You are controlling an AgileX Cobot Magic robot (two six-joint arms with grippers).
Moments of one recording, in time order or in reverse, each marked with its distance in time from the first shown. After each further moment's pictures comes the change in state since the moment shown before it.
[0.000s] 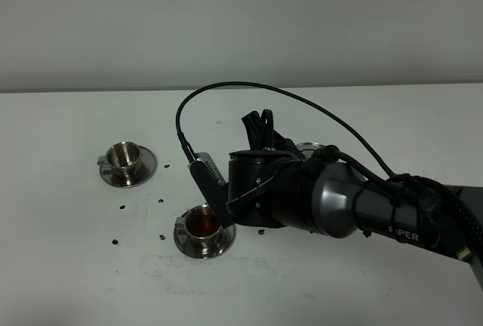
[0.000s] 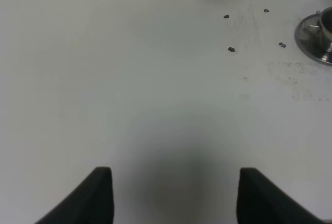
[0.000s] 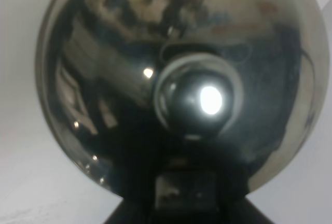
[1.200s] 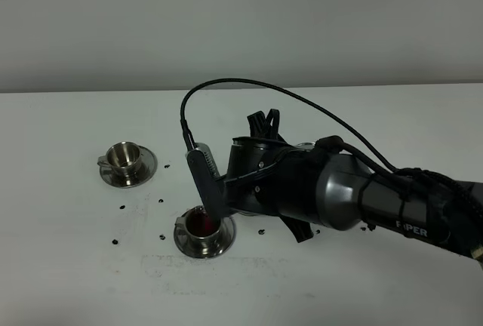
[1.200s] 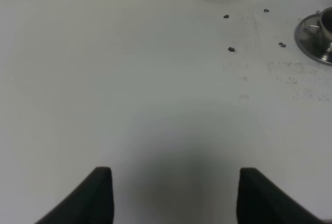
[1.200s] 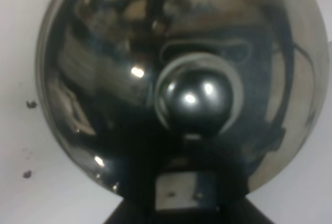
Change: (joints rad) left arm 0.000 0.000 0.000 0.000 0.000 0.001; right arm 0.000 -0.020 -0.038 0.169 0.022 0.022
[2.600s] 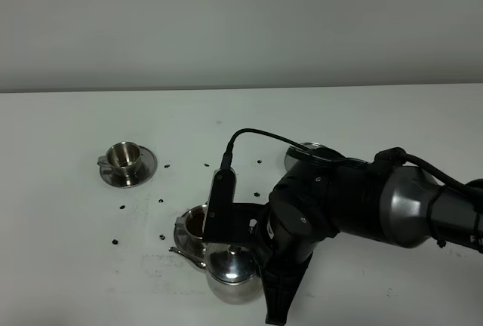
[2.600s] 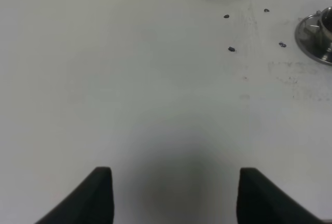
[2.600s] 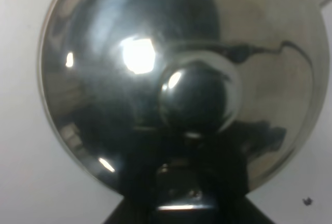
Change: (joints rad) left arm 0.000 0.000 0.000 0.000 0.000 0.000; right arm -0.048 -0.146 0.248 0.712 -0.205 0.008
